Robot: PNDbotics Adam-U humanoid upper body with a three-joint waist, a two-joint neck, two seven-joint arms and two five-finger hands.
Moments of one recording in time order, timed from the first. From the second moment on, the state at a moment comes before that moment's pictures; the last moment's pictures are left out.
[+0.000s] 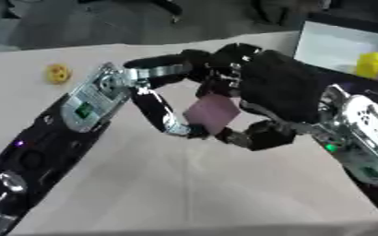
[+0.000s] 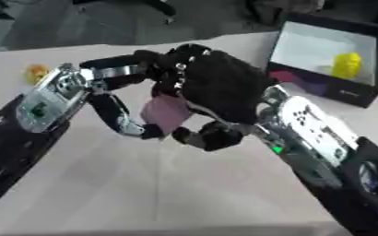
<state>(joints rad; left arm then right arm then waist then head) -0.83 0.33 -0.50 -1.41 0.10 -0.37 -0.75 -0.64 -0.46 0.57 -1.99 1.03 -0.17 0.33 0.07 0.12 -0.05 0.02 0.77</state>
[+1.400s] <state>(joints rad) -0.83 0.32 -0.43 -1.33 0.15 -0.39 -0.73 -0.61 -0.46 0.58 -1.99 0.99 -0.15 0.31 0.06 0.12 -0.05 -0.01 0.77</state>
